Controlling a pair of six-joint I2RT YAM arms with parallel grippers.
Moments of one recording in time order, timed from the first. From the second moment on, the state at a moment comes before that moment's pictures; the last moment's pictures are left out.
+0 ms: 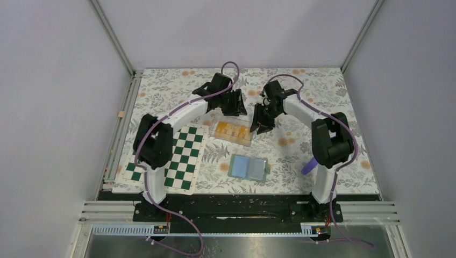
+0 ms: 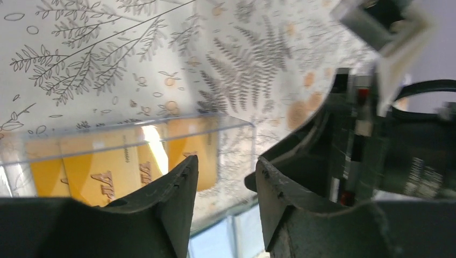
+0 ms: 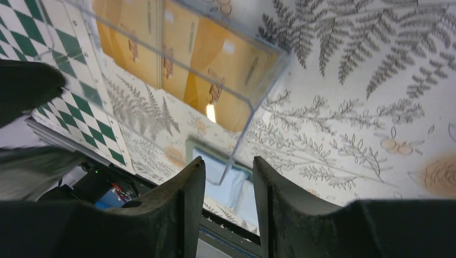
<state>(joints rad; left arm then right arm) -0.56 1.91 1.55 -0.40 0.33 -0.60 0.38 1.88 1.40 -0.75 -0.41 0.50</state>
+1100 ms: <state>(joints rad) -0.60 2.13 1.55 -0.51 0.35 -0.57 0.35 1.98 1.33 -0.59 -0.55 0.63</state>
